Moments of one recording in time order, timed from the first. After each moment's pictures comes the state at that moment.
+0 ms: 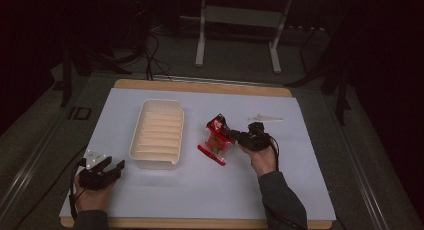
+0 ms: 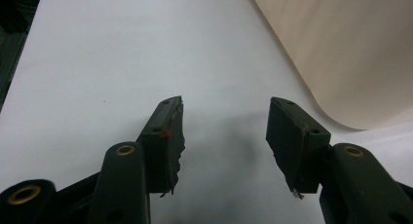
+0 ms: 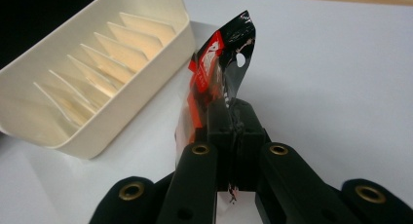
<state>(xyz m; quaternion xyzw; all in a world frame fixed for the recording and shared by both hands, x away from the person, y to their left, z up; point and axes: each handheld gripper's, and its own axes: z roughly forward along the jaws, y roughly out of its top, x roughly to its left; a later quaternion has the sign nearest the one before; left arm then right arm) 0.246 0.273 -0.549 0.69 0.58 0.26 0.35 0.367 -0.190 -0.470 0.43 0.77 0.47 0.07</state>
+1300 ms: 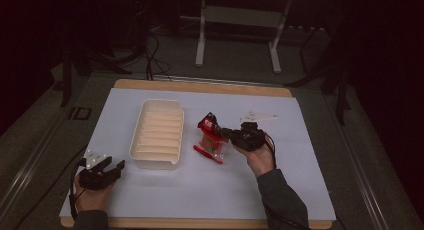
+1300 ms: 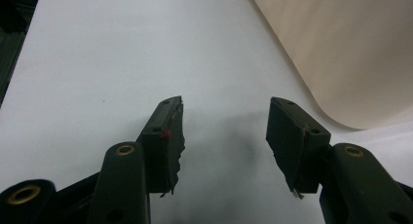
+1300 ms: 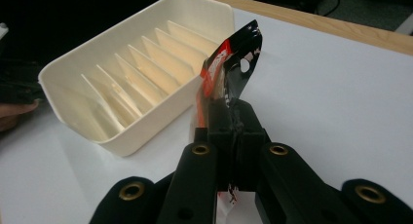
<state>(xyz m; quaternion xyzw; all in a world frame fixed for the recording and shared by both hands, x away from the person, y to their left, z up) 0.246 0.273 -0.549 0.69 0.57 0.26 0.35 0.354 -0.168 -0.444 0.35 0.80 0.48 0.09</state>
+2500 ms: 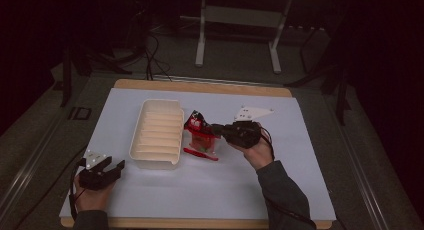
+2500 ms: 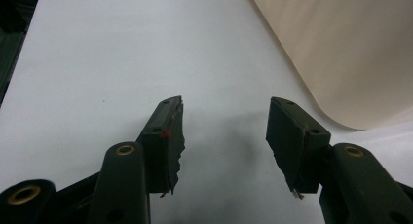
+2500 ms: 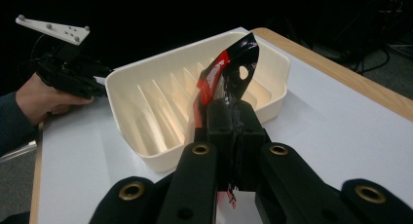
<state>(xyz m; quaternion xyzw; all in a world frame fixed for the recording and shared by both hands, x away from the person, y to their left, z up) 0.246 0.273 -0.549 0.69 0.57 0.26 0.35 0.351 -0.152 -0.416 0.22 0.82 0.53 0.08</state>
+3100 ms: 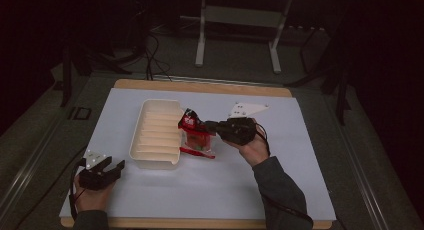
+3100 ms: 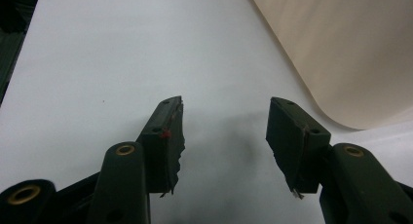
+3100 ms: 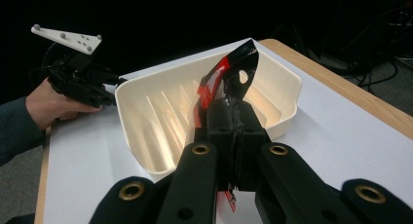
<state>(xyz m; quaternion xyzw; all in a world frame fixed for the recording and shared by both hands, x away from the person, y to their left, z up) 0.246 0.273 -0.549 0.69 0.57 0.26 0.35 0.353 -0.137 -0.404 0.20 0.82 0.53 0.08</state>
